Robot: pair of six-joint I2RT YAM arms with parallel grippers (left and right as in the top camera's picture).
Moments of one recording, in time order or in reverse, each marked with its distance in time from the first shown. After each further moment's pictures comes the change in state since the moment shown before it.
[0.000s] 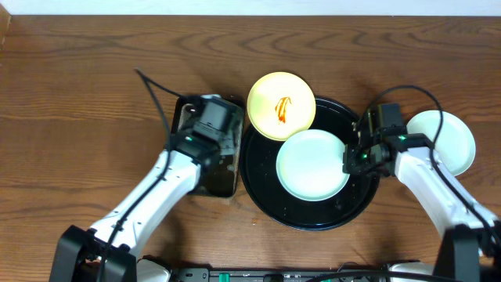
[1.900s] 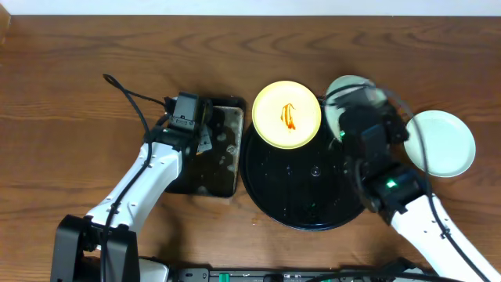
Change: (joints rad) left arm 0.177 0.047 -0.035 0.031 0.069 0.023; right arm 0.357 -0.343 0.013 0.375 1.075 -0.592
